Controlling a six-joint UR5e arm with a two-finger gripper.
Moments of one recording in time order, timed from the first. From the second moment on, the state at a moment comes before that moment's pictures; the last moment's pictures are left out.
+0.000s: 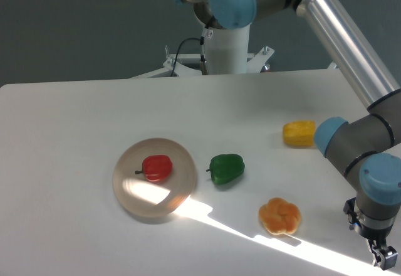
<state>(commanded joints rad) 2.59 -2.57 -0.73 -1.16 1.63 1.68</state>
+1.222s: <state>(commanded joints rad) 2.39 -2.08 -1.37 -1.16 1.57 1.45</state>
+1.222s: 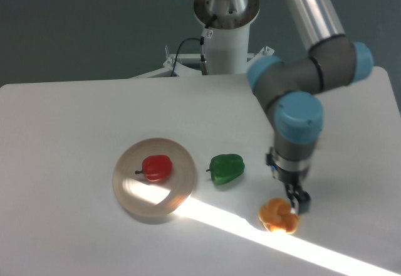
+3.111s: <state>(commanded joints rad) 2.05 -2.09 -1.61 -0.92 1.57 0.99</state>
